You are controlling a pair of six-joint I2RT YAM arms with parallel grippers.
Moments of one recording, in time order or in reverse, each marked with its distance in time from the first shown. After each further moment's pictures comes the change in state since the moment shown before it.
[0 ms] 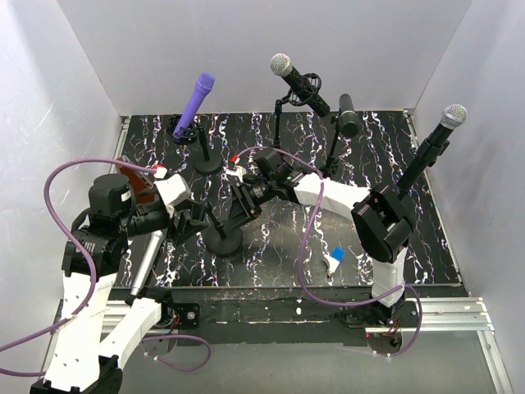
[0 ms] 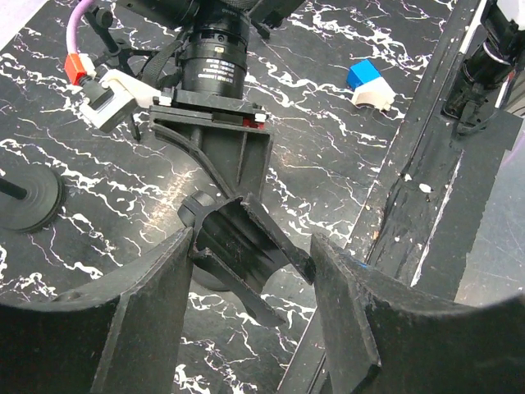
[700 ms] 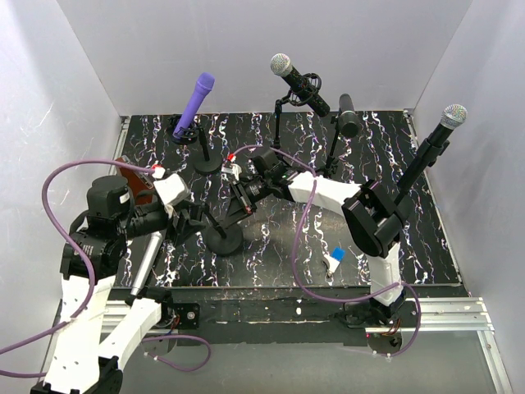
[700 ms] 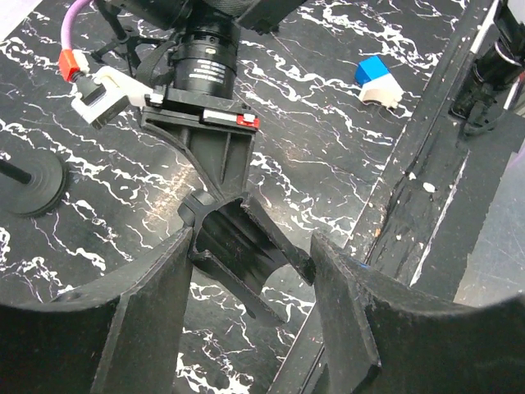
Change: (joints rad) left arm 0.001 -0.013 0.010 -0.035 -0.025 0.009; right arm -0.008 0.086 0.053 0.058 -0.047 0.030
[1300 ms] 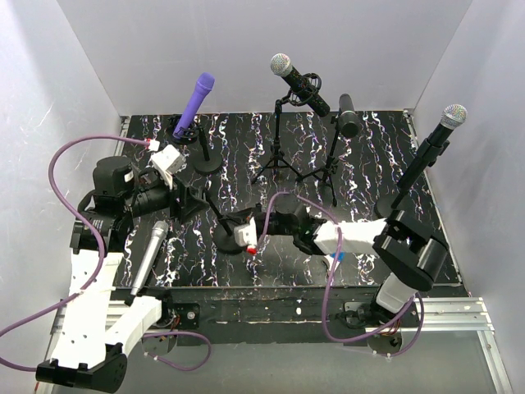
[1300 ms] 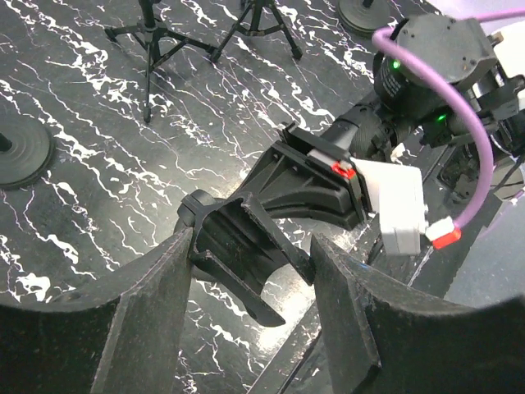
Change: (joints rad) left arm 0.054 0.117 0.007 0.140 -0.027 -0.260; right arm 0.191 -0.379 -0.650 0.774 0.623 -1.472
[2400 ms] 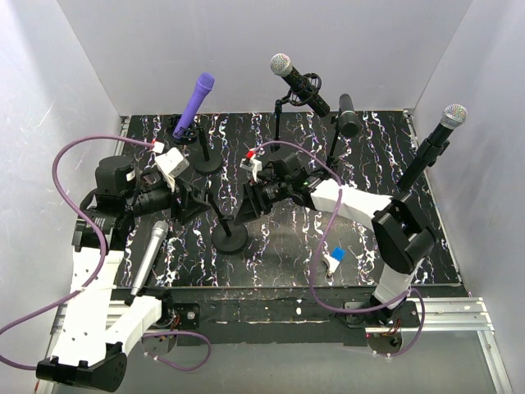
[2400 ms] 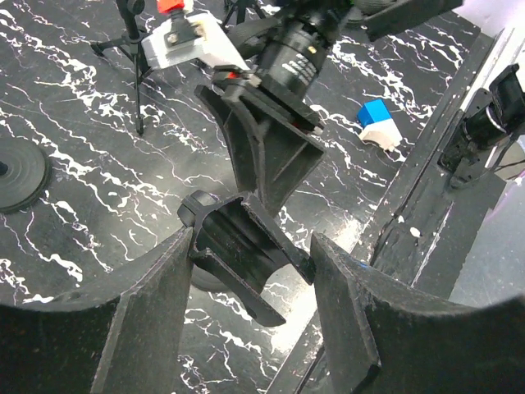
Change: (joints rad) left arm 0.005 0.012 -0.014 0.019 0.051 0.066; right arm -0.225 0.110 0.407 -0.706 -0.366 1.303
